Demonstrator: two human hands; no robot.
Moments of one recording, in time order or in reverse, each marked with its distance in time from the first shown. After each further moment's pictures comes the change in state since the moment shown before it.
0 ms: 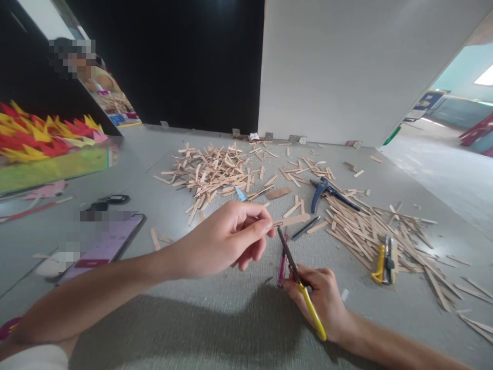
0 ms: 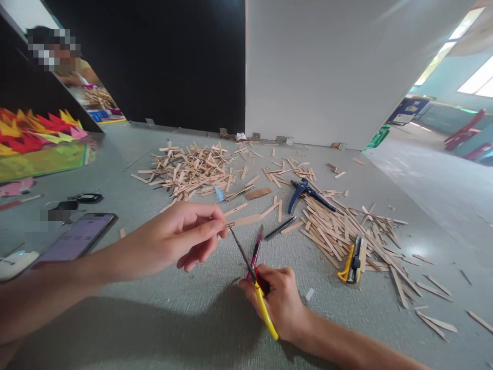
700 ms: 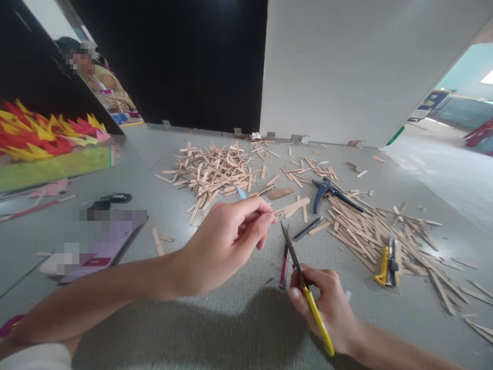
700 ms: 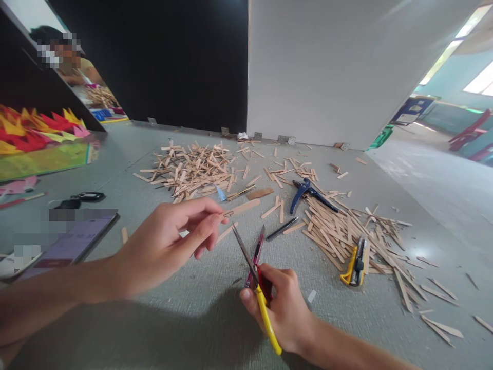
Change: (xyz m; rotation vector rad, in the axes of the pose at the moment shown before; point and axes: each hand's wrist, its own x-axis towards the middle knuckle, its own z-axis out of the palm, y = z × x) left_hand -0.006 -0.006 0.010 0.306 0.295 0.270; right_hand -0.001 -0.012 -0.008 -0.056 -0.016 -0.061
